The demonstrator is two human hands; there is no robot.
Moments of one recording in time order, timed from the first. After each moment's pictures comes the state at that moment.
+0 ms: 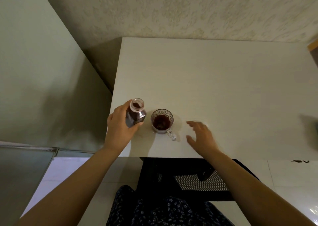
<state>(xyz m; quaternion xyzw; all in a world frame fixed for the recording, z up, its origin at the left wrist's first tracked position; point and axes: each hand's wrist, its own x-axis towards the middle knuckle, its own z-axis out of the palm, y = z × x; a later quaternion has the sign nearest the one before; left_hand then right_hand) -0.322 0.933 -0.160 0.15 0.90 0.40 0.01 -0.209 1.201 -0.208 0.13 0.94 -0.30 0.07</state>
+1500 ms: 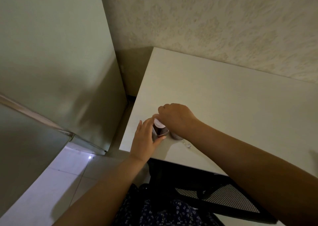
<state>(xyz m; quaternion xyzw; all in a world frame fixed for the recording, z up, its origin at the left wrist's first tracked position) -0.278 0.925 -0.198 0.15 0.89 0.42 -0.03 -0.316 1.052 -0.058 -0.24 0.96 0.07 0.13</state>
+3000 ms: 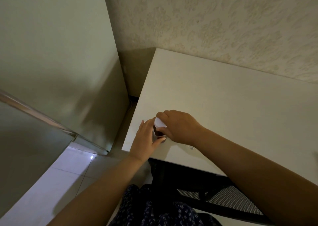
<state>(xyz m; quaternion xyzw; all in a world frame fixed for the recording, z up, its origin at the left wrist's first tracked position) -0.281 0.914 -0.195 0.15 0.88 0.45 0.02 -0.304 1.061 -0.080 -0.25 0.96 -0.06 0.13</state>
